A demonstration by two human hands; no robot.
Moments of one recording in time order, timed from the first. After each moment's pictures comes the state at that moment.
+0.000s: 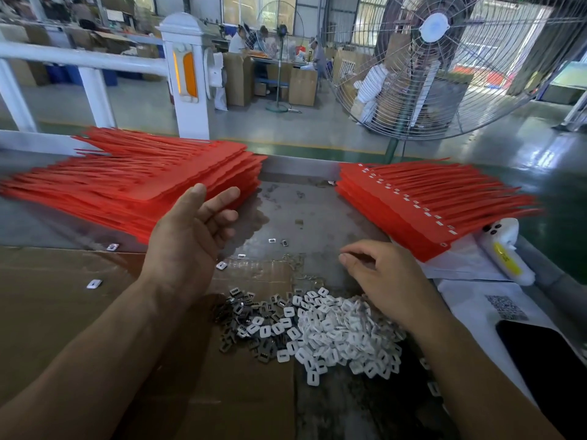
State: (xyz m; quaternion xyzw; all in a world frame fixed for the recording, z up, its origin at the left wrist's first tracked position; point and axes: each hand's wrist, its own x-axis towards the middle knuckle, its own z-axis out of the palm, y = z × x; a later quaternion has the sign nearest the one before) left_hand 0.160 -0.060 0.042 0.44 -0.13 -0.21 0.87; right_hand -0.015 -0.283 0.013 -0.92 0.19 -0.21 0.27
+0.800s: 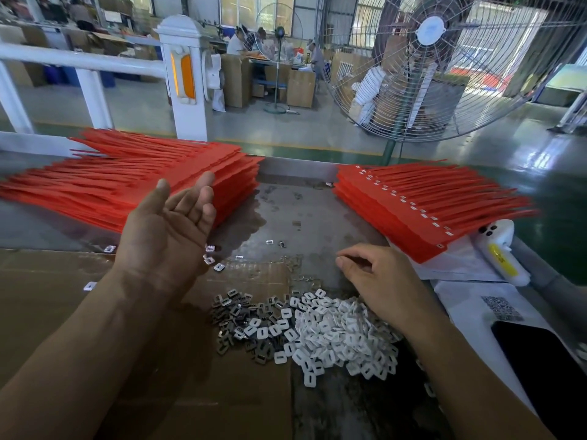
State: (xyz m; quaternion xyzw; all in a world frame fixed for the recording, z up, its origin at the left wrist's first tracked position) left_hand 0.170 -0.049 0.055 0.30 -0.07 -0.24 0.92; right_hand -0.016 -0.284 0.010 -0.91 0.19 -0.21 0.30
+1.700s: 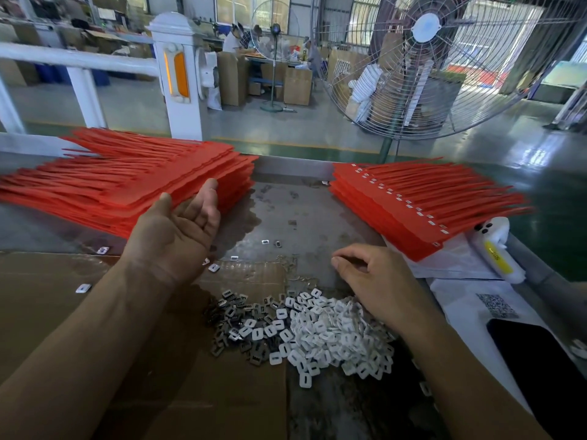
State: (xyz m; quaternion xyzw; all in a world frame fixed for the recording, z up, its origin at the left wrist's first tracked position) left_hand 0.187 -0.064 0.049 0.23 0.02 -0.29 0.93; right_hand -0.018 -0.277 0.014 -0.91 0.21 -0.21 0.31
